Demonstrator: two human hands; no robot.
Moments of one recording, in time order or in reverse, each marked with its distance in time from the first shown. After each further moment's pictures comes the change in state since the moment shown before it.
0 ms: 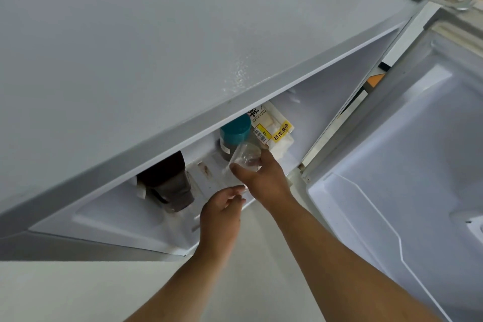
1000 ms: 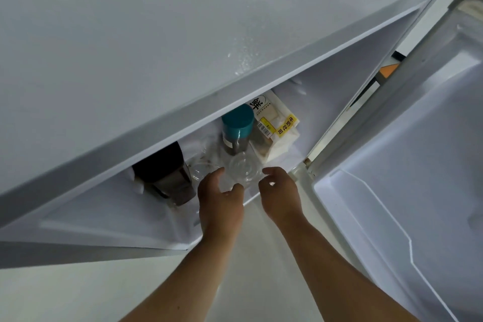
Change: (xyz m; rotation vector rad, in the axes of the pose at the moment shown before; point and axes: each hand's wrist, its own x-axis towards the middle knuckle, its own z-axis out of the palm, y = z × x) left_hand 0.025 -0.009 0.011 0.214 0.243 0.027; right_hand -0.007 0.056 -0.001 -0.162 0.114 0.120
